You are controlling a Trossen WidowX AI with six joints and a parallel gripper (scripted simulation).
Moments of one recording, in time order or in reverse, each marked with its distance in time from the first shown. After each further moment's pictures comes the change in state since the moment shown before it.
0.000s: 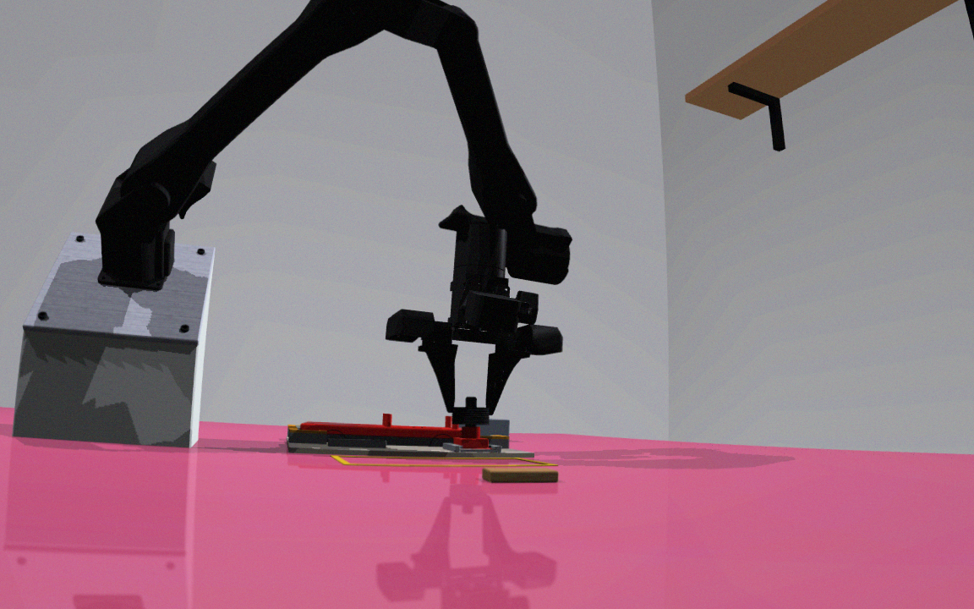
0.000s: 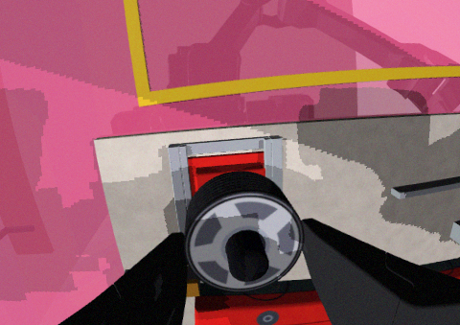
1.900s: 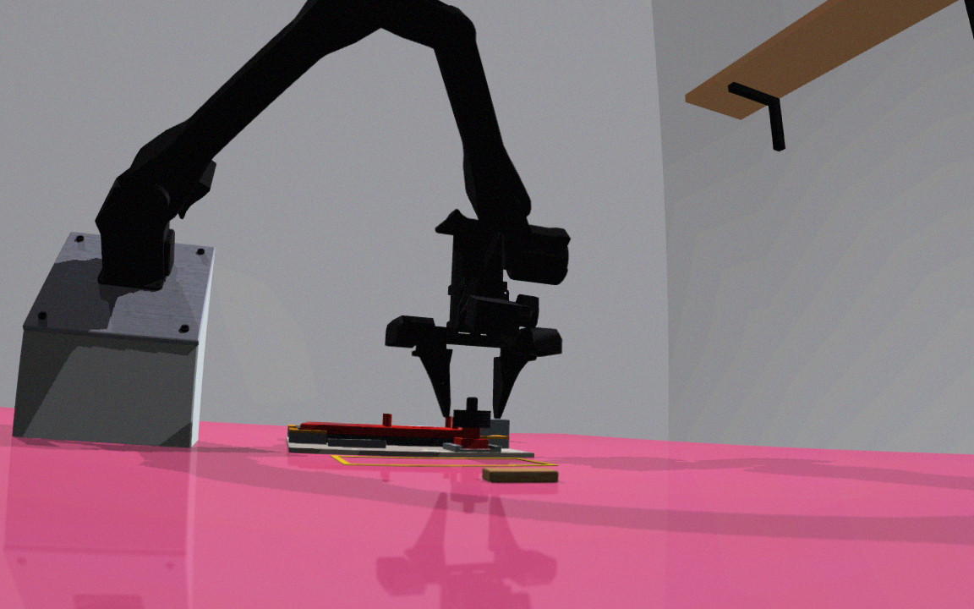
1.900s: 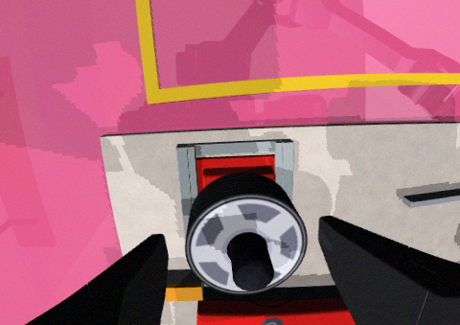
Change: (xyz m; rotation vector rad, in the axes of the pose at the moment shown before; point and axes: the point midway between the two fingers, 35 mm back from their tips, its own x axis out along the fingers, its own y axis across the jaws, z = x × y) arm 0.007 0.000 -0.003 -0.036 -0.001 0.022
